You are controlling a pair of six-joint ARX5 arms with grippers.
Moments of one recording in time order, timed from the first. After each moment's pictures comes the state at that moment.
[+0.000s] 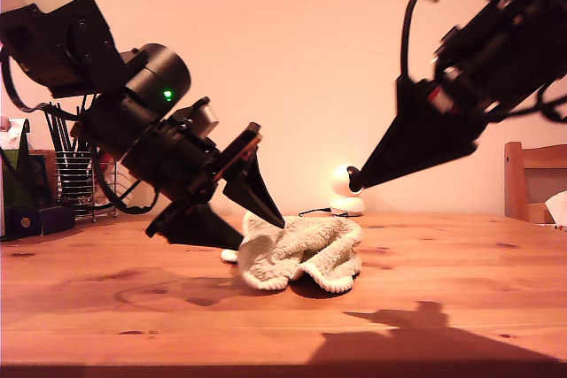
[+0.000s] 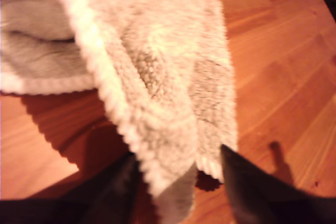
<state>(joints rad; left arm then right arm) -0.46 1.91 1.08 0.02 0.54 -0.32 0.55 1.28 0.63 -0.05 -0.33 -0.56</state>
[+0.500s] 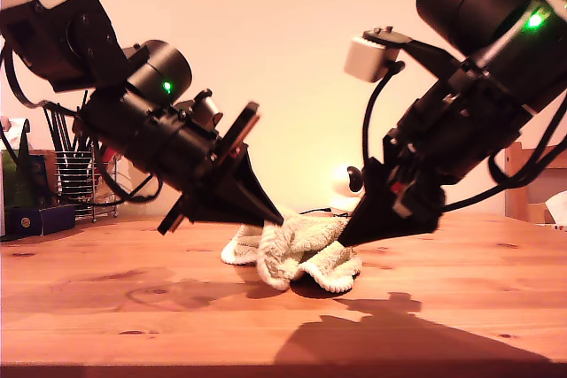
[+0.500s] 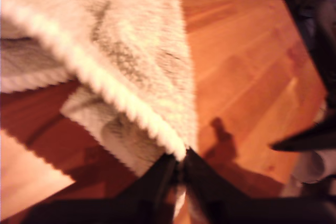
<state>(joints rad) -0.46 1.89 1.09 -0.02 0.70 -0.35 0.58 1.48 0.63 0.15 -0.20 -0.66</state>
